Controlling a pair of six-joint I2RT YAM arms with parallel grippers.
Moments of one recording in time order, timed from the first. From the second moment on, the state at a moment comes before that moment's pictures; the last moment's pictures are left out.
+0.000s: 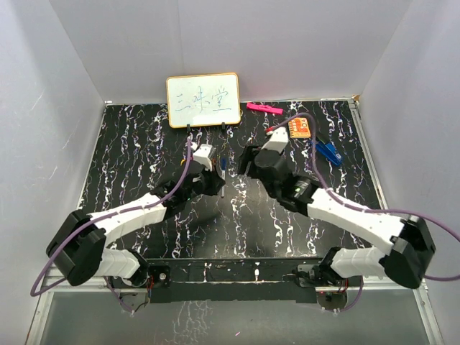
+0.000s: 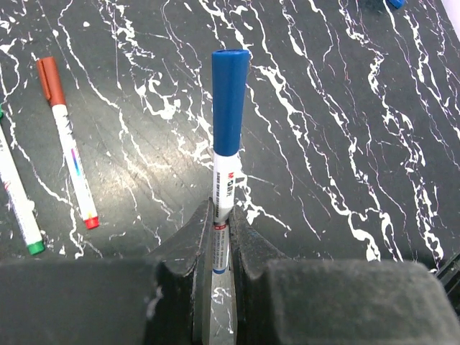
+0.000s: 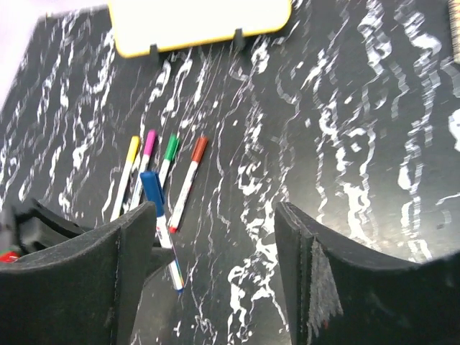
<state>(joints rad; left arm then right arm) -0.74 1.30 0.66 0.17 -0.04 -0.45 0.88 1.27 0.93 -0.08 0.54 0.56</state>
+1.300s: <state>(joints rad) -0.65 1.94 1.24 -0.26 -0.15 -0.42 0.50 1.33 0.86 -0.39 0.23 0.58</state>
